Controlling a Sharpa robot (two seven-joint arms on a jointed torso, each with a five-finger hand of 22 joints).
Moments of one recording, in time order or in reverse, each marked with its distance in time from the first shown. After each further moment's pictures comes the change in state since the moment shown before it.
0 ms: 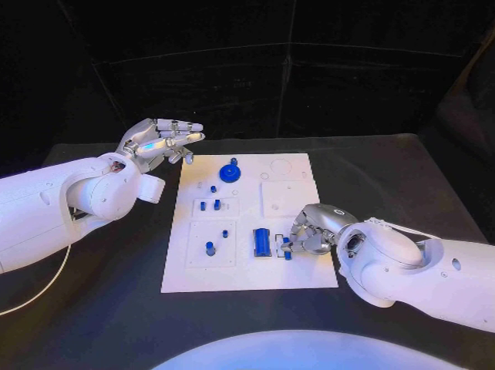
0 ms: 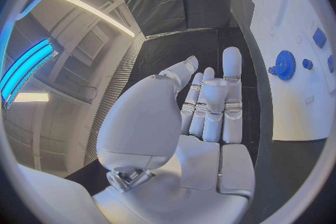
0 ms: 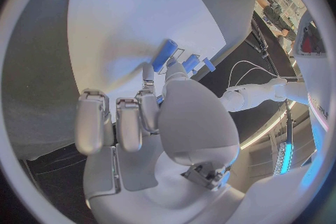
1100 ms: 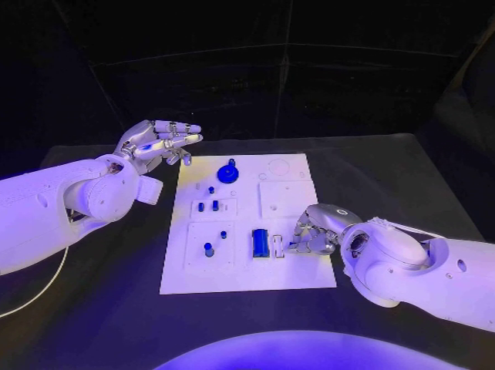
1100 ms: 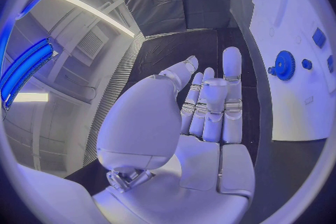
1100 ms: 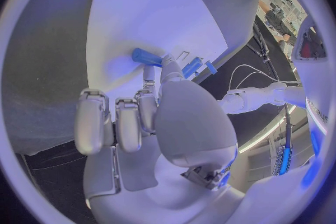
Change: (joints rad) left arm 0.000 0.001 -0.001 -0.003 0.000 0.003 -0.004; left_hand 0.000 0.000 -0.003 -0.003 0.000 0.000 0.000 0.007 0.000 -0.007 0.000 0.006 0.000 0.000 0.000 0.000 -0.002 0.000 0.000 0.000 0.000 0.000; right arm 0.000 -0.029 0.000 0.009 -0.031 0.022 0.002; right_hand 0.054 0.020 0.002 -0.038 -0.084 0.000 0.000 0.004 0.011 -0.004 0.004 -0.006 0.099 0.000 0.004 0.000 0.000 0.000 0.000 0.000 0.000 0.000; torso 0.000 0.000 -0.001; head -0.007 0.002
